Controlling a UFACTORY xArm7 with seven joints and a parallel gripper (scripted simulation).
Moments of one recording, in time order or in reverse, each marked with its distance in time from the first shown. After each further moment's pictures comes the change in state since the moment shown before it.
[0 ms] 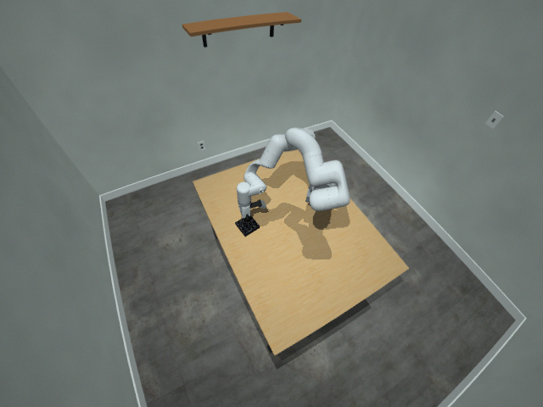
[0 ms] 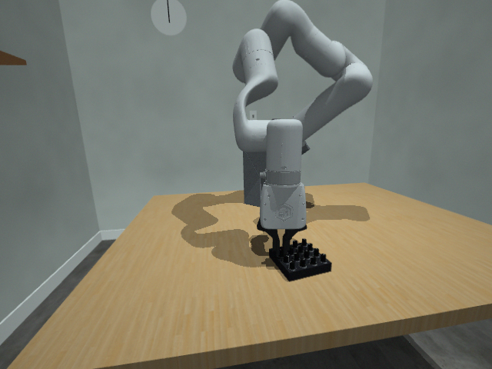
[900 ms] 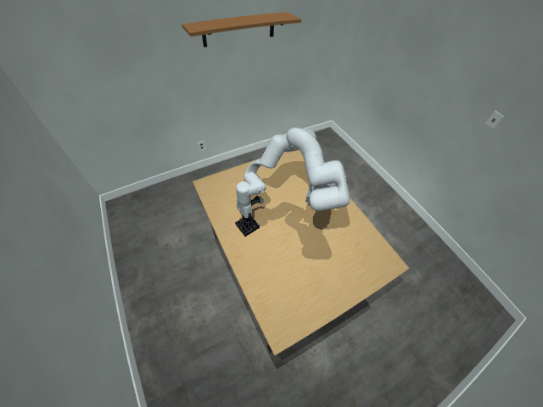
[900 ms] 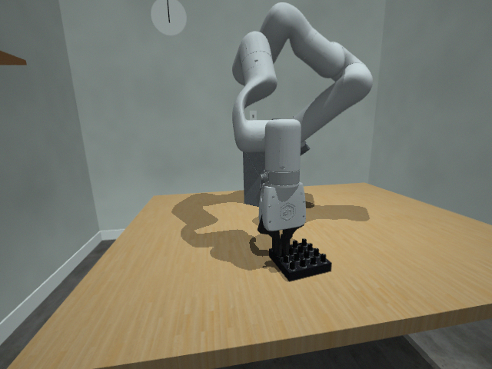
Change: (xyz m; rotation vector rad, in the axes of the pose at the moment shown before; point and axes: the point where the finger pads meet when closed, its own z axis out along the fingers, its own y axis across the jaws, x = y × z) arm 0.000 0.000 0.000 -0.013 0.003 -0.333
